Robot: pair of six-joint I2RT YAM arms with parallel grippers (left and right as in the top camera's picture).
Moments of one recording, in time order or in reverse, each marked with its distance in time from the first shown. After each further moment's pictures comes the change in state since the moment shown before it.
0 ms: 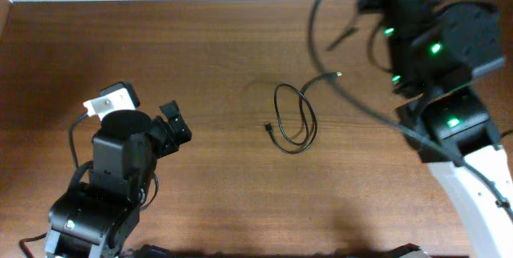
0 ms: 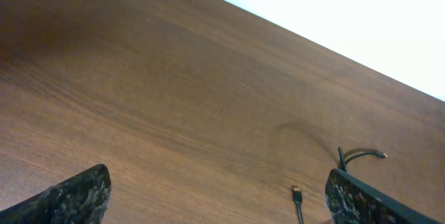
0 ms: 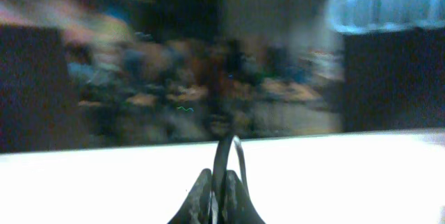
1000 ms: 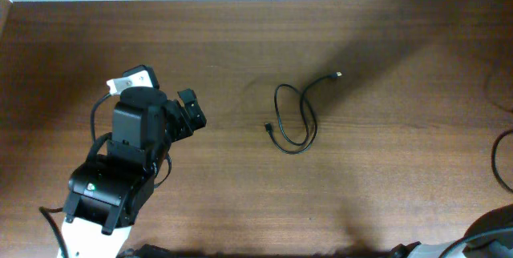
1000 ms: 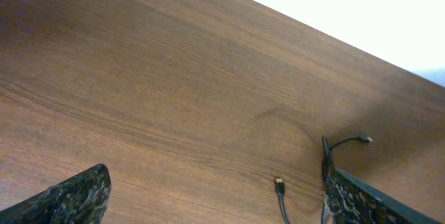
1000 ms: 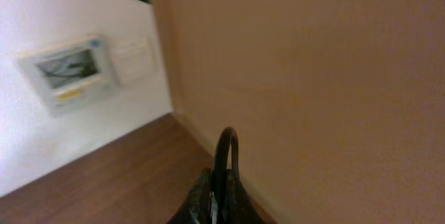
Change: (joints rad) left arm 0.000 0.122 0.002 0.083 0.095 0.000; right arm -1.194 0.350 0.000 -0.138 -0.396 -0.074
